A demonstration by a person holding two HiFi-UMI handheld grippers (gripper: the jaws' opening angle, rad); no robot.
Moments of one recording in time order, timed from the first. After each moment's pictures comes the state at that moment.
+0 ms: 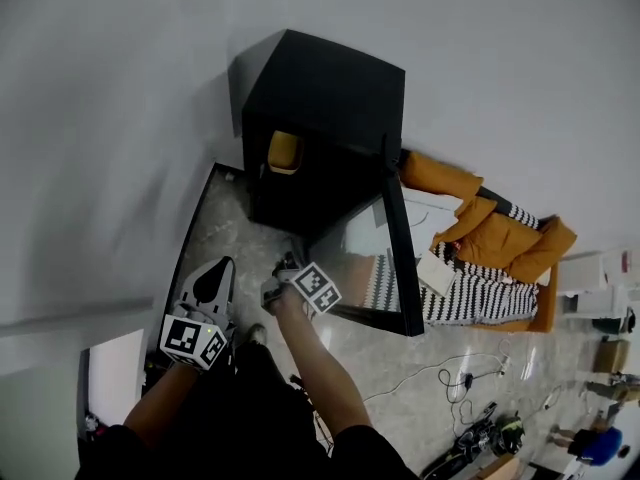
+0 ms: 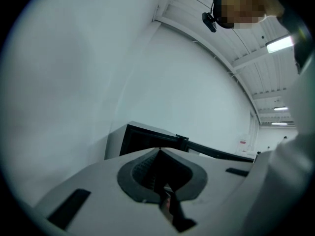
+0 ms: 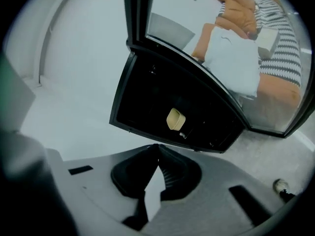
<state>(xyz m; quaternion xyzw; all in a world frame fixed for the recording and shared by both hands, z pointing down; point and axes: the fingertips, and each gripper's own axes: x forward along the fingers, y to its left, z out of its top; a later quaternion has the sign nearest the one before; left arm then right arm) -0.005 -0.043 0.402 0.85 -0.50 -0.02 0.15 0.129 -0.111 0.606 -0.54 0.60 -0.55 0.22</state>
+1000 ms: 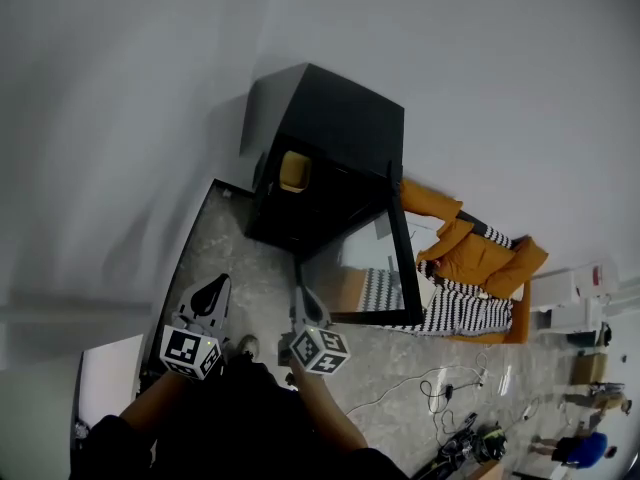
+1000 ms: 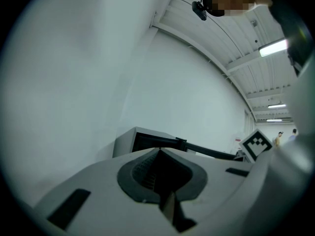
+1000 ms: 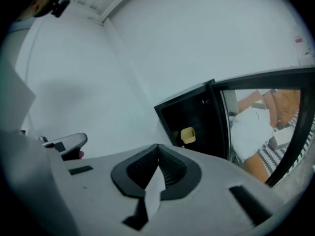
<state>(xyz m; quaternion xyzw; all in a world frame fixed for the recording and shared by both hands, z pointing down) -0.100 0.019 0.369 0.86 -0.49 -0.01 0.12 0.066 0.022 0.451 -0.60 0.74 -0.30 -0.01</state>
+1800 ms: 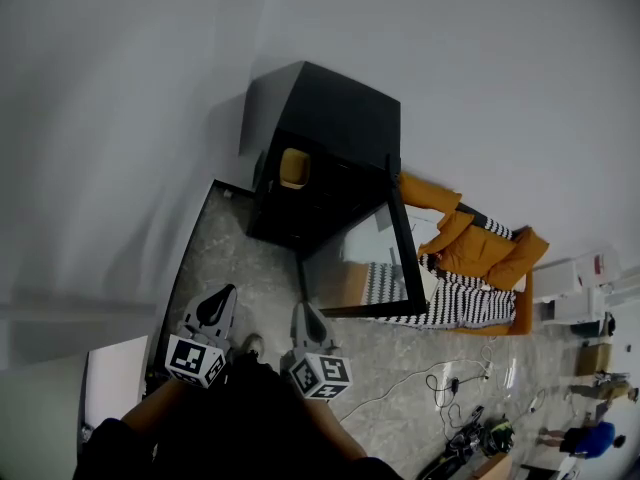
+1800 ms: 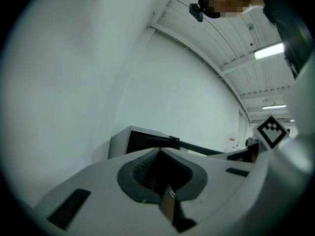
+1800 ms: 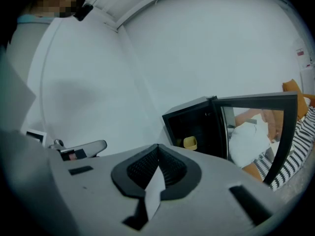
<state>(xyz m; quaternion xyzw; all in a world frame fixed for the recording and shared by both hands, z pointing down) -0.095 0.050 0.361 0.87 -0.47 -0.01 0.13 0.052 0.077 0.404 -0.61 0.76 -0.24 0.01</state>
